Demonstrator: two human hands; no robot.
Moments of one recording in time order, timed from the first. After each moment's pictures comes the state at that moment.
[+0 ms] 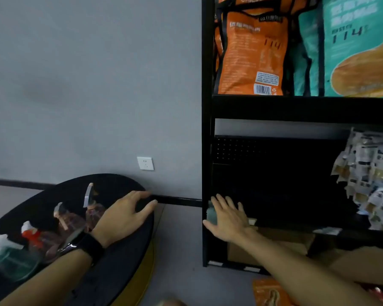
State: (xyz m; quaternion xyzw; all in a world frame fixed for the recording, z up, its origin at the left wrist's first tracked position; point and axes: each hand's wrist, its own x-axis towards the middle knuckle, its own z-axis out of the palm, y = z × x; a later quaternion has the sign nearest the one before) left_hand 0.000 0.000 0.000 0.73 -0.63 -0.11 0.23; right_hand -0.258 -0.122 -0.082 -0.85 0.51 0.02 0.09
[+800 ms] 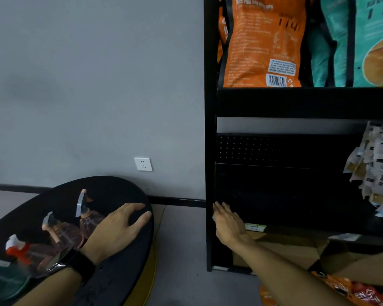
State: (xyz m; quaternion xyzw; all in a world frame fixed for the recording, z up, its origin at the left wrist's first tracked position) left_hand 0.029 -0.020 -0.028 0.75 -0.61 -0.15 0.19; right_hand -0.233 -0.154 -0.126 -0.84 0.53 -0.01 0.12
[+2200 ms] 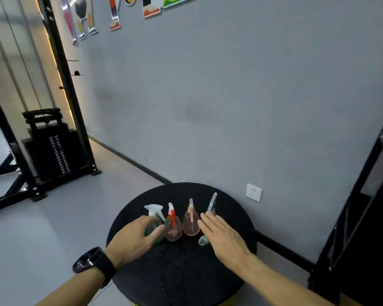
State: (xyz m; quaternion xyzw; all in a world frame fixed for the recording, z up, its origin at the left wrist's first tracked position) left_hand 0.169 0.242 0.015 0.88 -0.41 -0.07 0.22; right_hand 0.010 0.028 -0.035 -0.98 0.06 -0.19 -0.09
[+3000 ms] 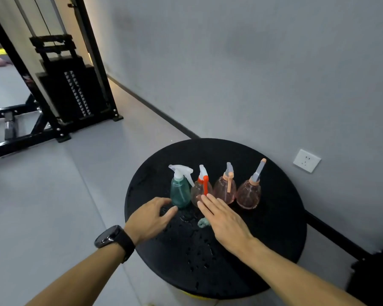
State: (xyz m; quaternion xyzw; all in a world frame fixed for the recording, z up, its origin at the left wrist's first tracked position) left_hand 0.269 0.227 -0.119 0.91 -0.32 -0.14 0.21; right_hand 0.141 0.034 -0.155 -0.99 -0.01 -0.14 -0.01
